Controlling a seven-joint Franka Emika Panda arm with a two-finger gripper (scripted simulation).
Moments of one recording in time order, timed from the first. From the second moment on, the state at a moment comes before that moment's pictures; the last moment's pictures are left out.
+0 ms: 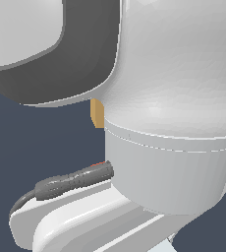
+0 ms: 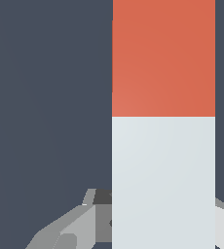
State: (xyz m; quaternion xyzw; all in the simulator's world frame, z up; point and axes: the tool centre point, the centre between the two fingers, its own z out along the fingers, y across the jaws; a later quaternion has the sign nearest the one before) arm 0.037 -0.207 0.019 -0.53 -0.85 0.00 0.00
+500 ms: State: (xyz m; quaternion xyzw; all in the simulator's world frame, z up) arm 0.035 -0.201 0.020 -0.54 -0.84 0.00 0.00
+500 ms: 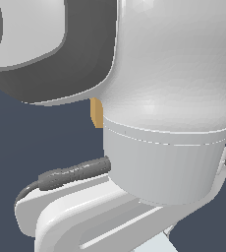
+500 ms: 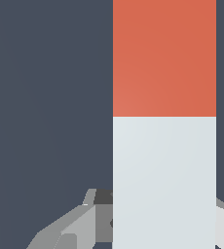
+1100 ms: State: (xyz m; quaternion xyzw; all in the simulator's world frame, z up) arm 0.031 -0.119 0.038 -0.55 -0.83 0.00 0.00
